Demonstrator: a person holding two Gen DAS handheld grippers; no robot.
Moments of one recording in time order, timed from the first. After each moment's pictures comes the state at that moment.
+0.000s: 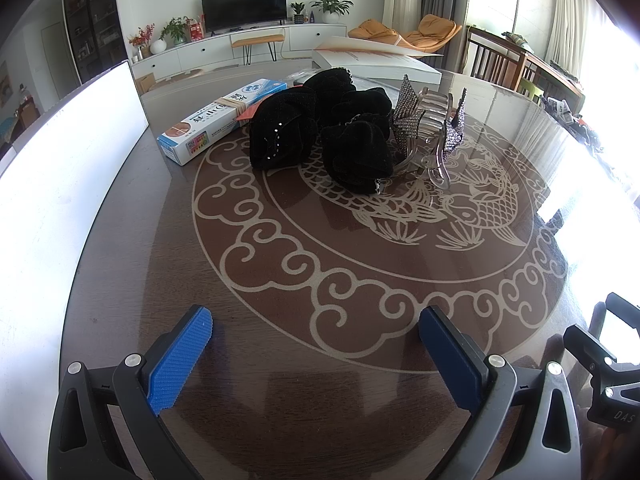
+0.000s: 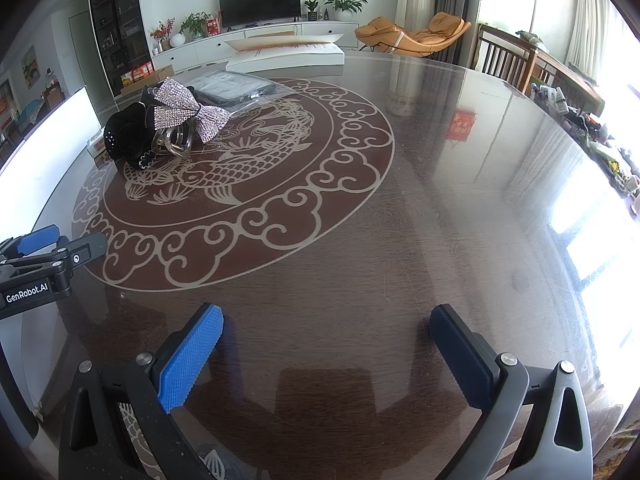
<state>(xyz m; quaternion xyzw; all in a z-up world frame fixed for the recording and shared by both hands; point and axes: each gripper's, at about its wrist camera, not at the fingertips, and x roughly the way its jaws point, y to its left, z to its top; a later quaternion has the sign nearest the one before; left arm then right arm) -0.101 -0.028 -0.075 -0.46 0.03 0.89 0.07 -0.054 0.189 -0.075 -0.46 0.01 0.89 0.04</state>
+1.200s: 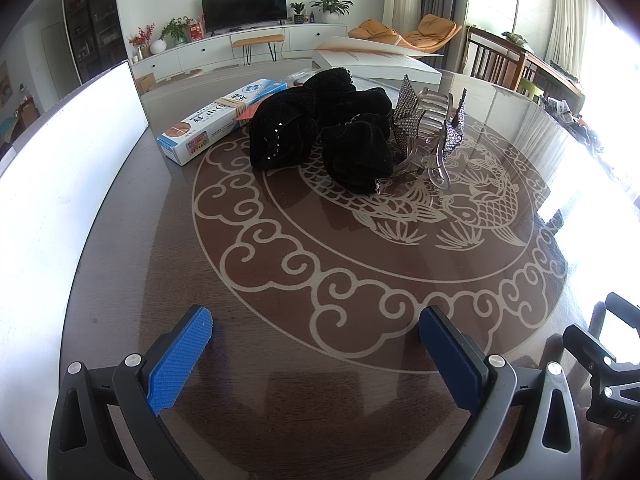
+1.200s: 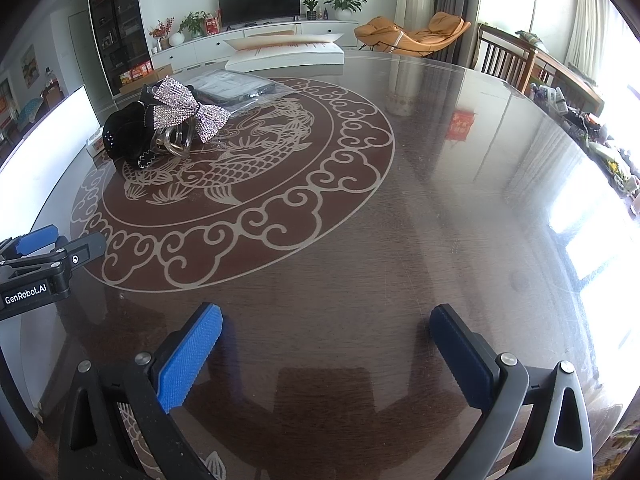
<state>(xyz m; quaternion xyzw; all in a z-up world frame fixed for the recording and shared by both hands) -0.101 -0.028 -0.075 -0.46 0.03 0.89 0.07 -0.055 0.189 -0.075 -0.46 0.01 0.89 0.04</state>
